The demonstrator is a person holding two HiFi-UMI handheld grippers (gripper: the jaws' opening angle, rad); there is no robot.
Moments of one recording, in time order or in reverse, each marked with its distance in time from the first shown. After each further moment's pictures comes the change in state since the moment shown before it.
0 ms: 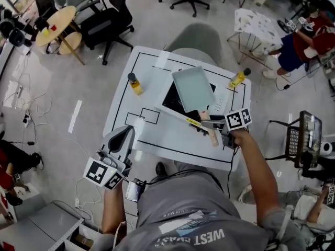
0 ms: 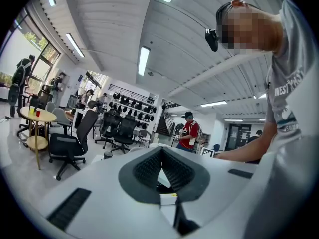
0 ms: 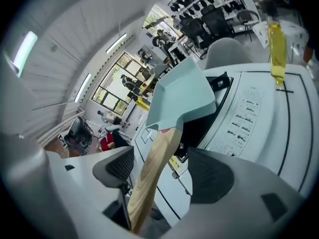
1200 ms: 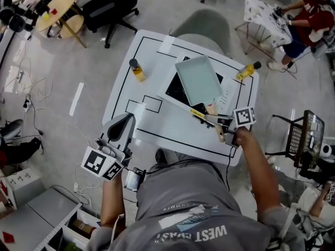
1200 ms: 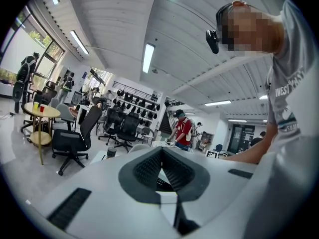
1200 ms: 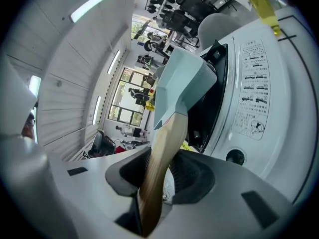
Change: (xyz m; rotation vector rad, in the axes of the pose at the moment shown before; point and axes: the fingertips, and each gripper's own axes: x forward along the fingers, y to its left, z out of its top) left arm 0.011 0.017 -0.012 -0.034 0.026 0.044; right arm 0.008 0.017 -0.011 0.211 -0.027 0.243
